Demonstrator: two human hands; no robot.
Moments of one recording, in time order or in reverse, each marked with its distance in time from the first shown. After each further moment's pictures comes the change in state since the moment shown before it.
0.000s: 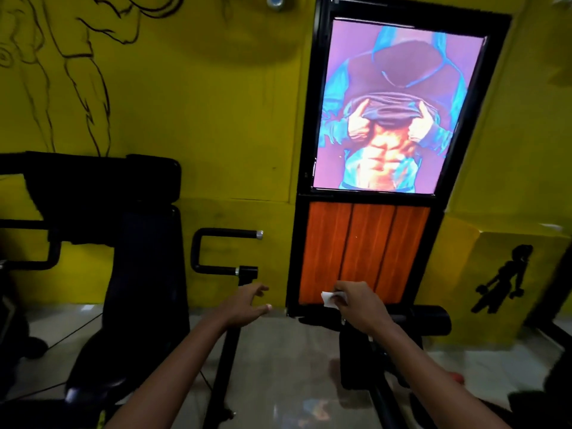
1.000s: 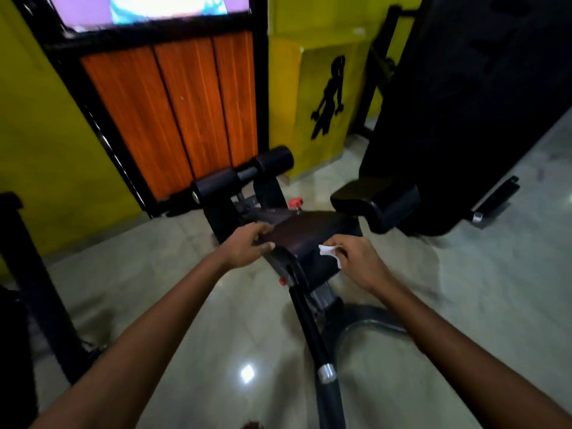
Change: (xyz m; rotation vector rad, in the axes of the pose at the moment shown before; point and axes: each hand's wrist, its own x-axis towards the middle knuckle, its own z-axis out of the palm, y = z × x) left_hand 0.074 0.184 0.337 0.005 -0.546 0.429; right_hand -0.268 0.267 0.008 0.118 0.073 0.596
